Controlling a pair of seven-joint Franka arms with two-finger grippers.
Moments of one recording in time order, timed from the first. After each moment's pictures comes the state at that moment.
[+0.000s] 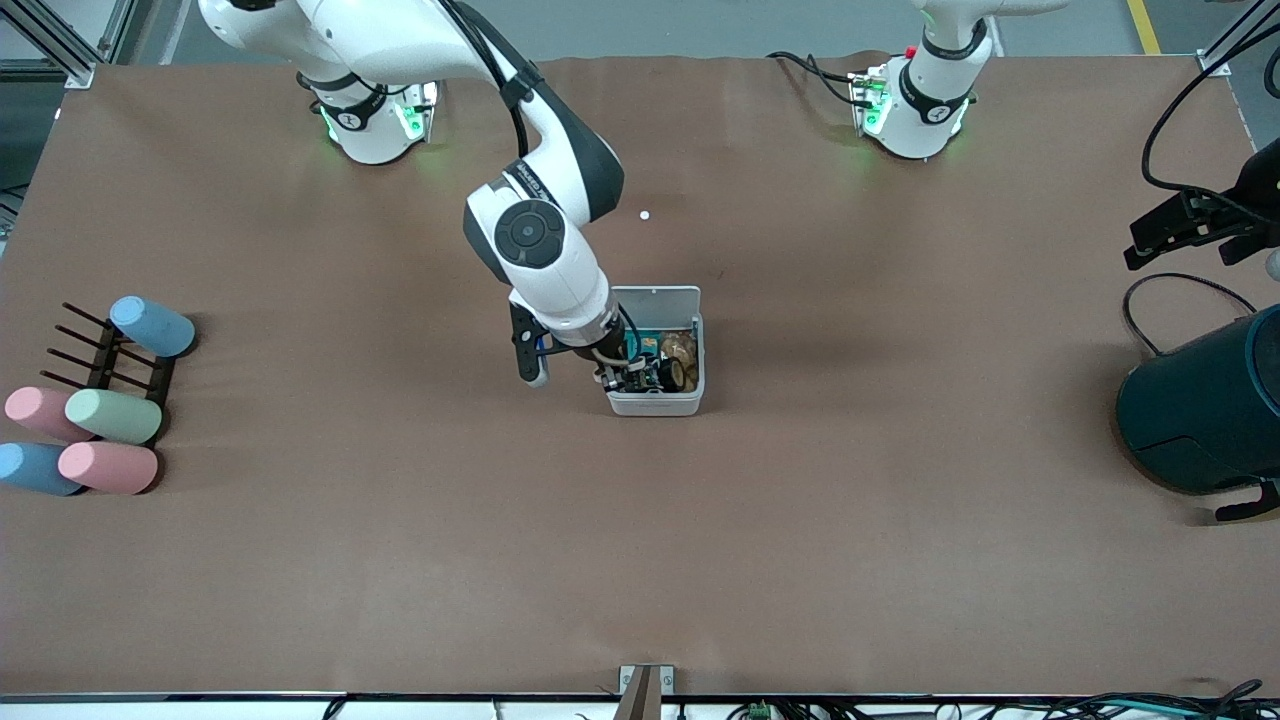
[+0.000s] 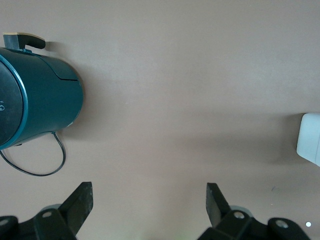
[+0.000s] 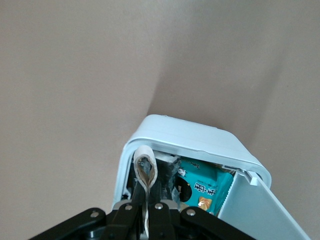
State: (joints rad) left arm 0.00 0.02 -0.02 -1.49 0.01 1.51 -0.05; right arm 0.74 0.60 -0.05 -1.51 0.19 2.25 1.94
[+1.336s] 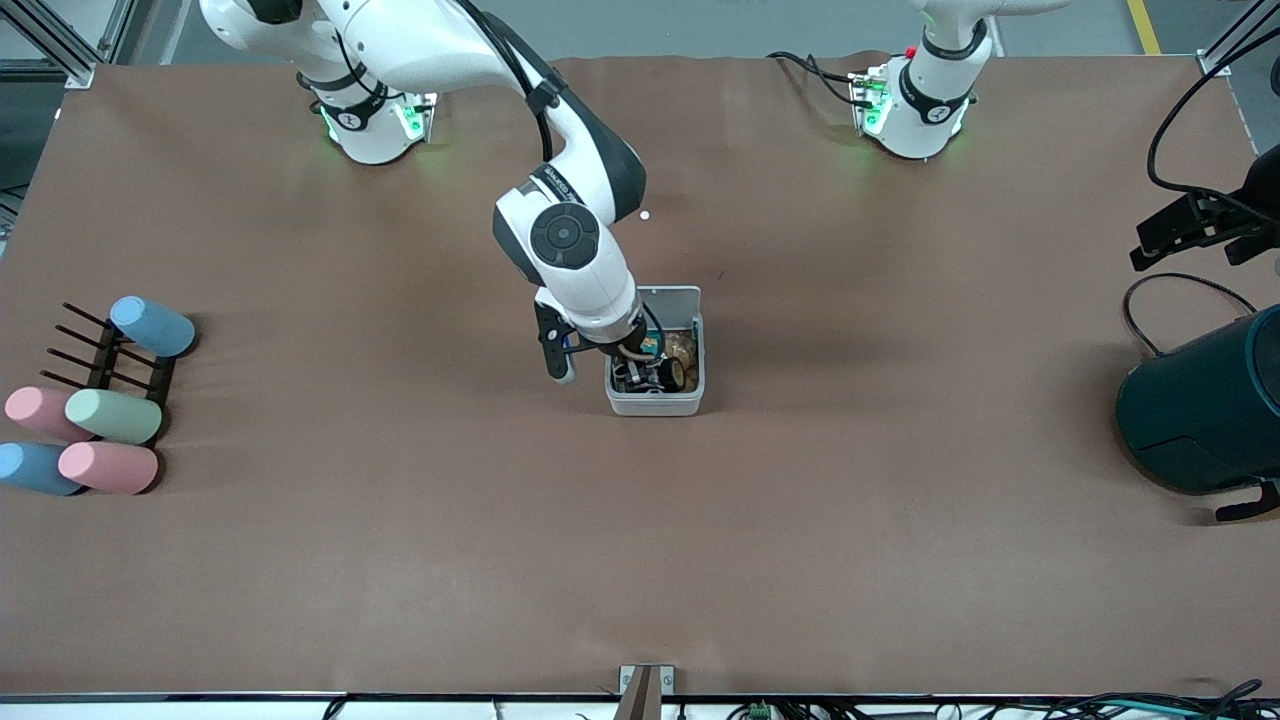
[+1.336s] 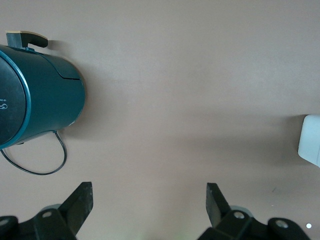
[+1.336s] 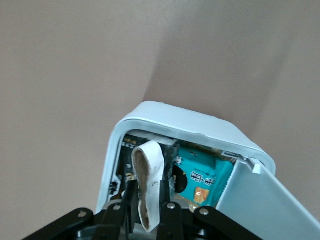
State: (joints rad) left arm 0.01 0.02 -0.02 -1.49 0.01 1.51 -0.05; right arm 0.77 0.63 -0.06 -1.47 0.19 2.25 1.94
